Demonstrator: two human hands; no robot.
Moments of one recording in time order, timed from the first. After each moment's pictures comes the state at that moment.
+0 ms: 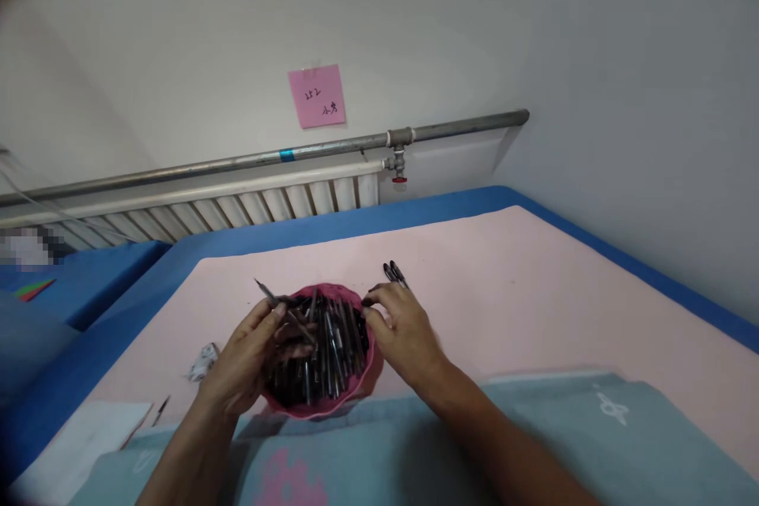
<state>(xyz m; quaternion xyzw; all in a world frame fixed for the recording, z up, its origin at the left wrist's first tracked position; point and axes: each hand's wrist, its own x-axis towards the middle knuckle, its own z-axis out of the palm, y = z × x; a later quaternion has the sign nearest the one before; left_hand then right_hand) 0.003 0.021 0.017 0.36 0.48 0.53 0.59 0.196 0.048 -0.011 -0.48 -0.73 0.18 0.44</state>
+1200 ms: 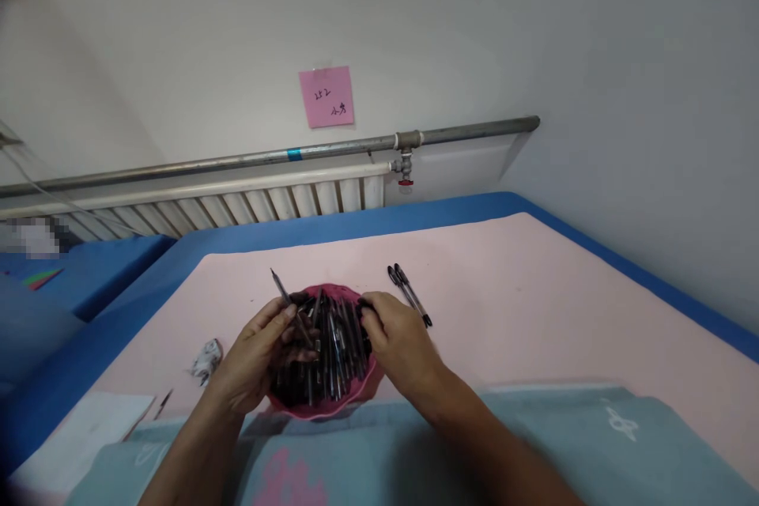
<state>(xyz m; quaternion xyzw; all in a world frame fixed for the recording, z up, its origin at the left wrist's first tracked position) 0.004 0.020 0.016 0.34 0.48 0.53 0.61 0.188 0.045 -0.002 -0.48 -0.76 0.19 0.39</state>
